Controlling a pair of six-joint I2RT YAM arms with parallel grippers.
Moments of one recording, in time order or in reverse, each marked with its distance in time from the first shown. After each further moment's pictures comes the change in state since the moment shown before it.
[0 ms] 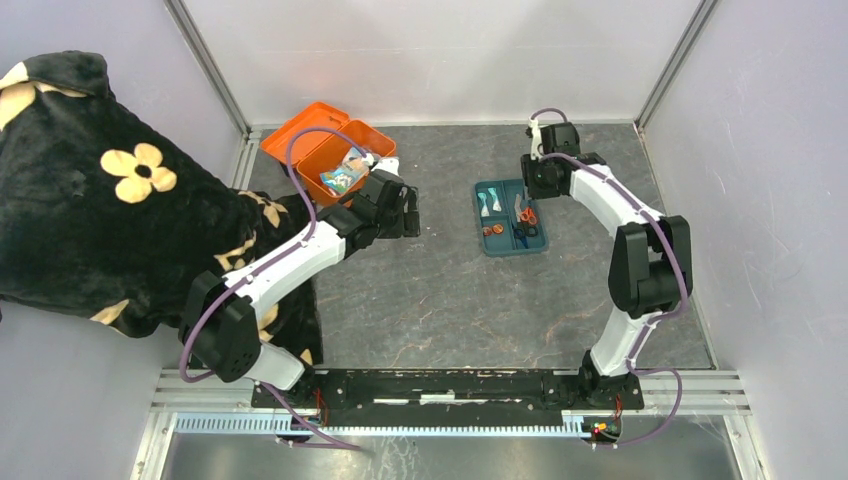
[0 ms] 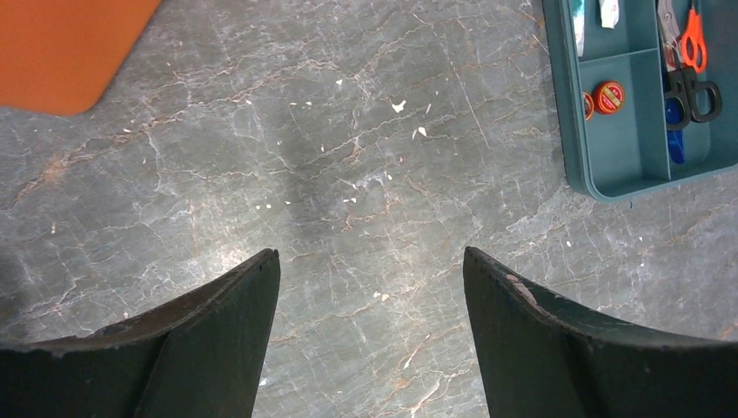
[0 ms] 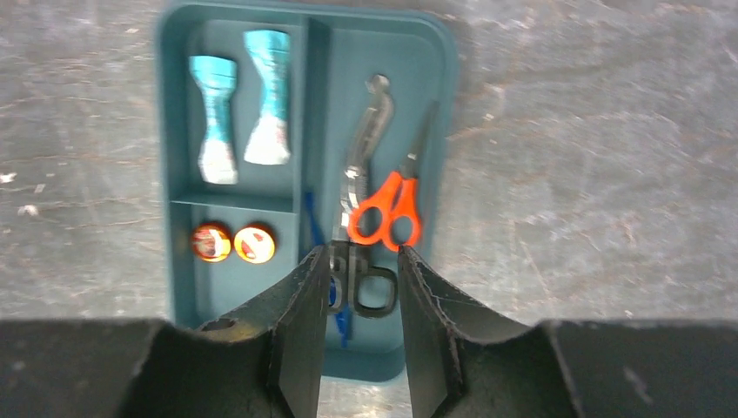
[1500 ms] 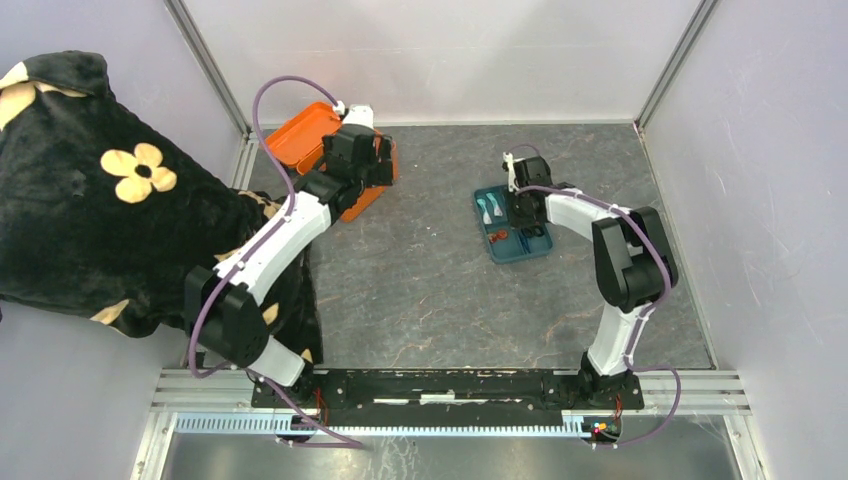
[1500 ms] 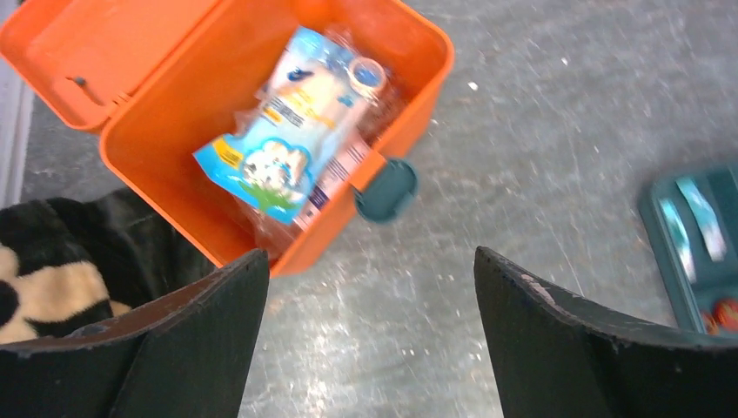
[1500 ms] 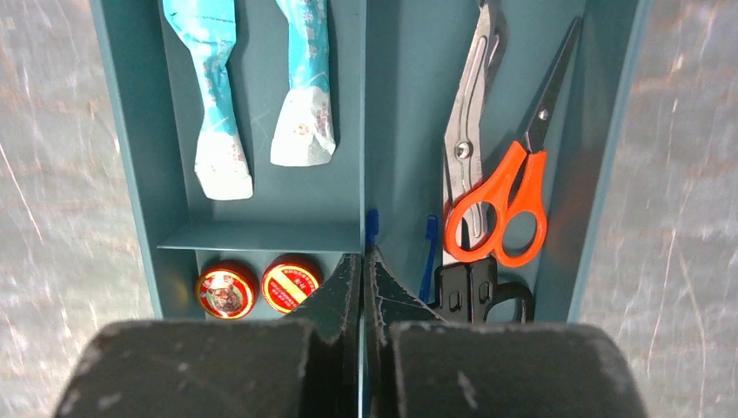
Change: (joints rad) left arm 0.152 0.040 0.206 0.039 -0.183 0.256; right arm 0.117 0.090 -0.176 0.217 0.029 0.043
